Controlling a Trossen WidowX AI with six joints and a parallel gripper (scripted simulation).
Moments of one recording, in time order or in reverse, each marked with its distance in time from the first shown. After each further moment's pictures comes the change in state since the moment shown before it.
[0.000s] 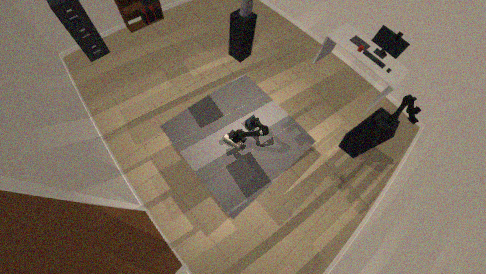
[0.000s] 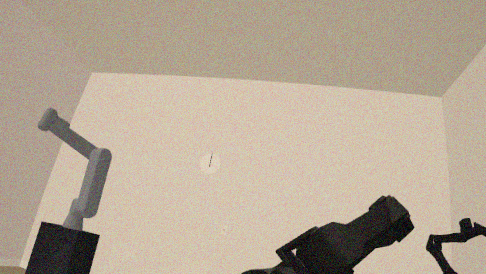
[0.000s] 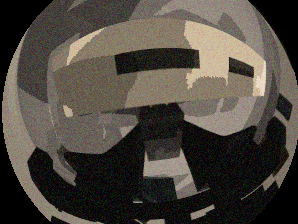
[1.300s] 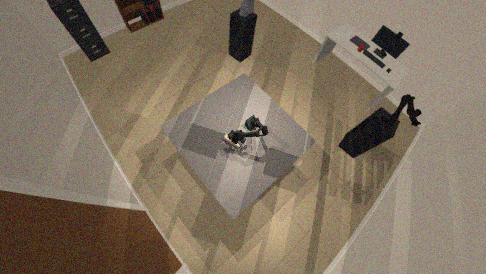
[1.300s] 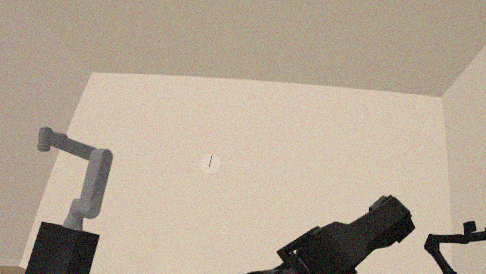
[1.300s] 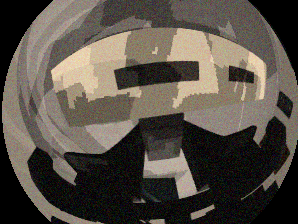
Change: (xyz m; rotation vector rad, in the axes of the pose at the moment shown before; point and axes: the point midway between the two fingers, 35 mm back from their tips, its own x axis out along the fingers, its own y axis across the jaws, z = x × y) arm -0.001 0.000 0.008 0.021 0.014 0.004
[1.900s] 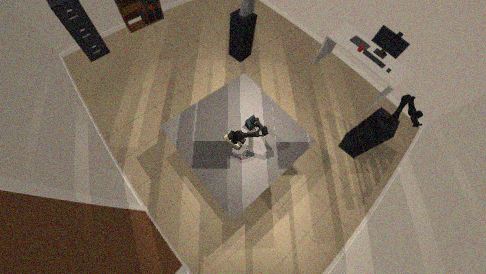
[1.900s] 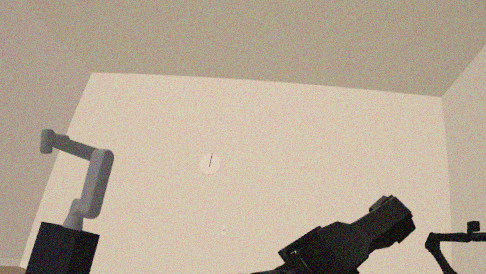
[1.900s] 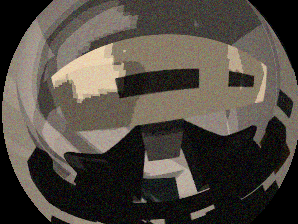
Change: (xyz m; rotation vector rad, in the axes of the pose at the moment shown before) arm 0.000 0.000 0.004 0.007 0.006 -0.001
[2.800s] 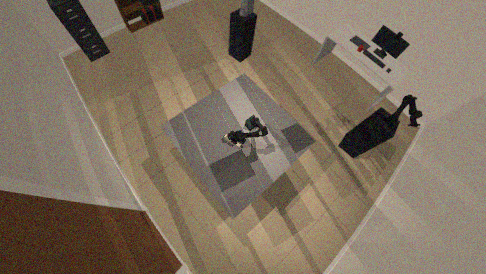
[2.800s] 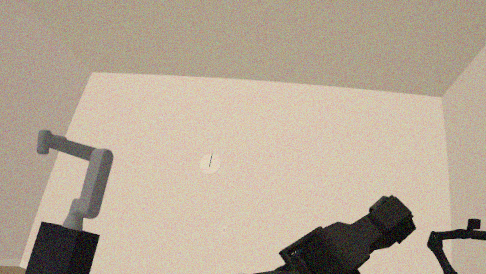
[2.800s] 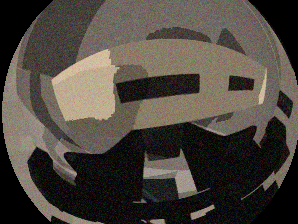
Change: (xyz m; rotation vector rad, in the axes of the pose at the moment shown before) arm 0.001 0.000 0.002 -0.002 -0.001 -0.001
